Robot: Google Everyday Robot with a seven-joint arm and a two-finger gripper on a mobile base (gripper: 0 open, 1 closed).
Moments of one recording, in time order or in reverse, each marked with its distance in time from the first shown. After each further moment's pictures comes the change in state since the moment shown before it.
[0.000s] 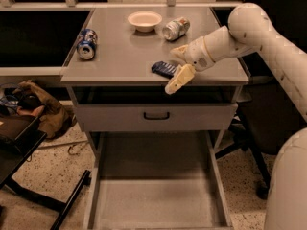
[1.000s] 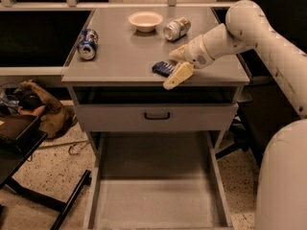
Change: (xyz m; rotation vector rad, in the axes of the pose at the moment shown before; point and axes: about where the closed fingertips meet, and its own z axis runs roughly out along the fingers) arm 0.006 -0.018 0.006 0.020 0.047 0.009
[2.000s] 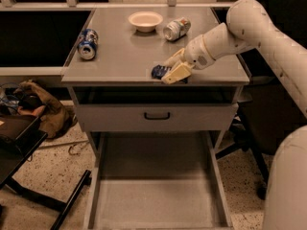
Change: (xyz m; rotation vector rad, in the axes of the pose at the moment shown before) arm -0.007 0.014 -0.006 -0.008 0.003 -0.012
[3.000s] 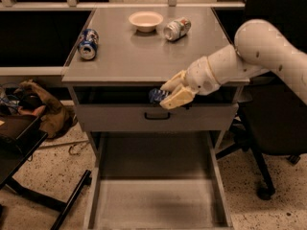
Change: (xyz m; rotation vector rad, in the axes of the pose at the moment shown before) arm 0.005 0.102 -0.005 -0.090 -0.044 -0.023
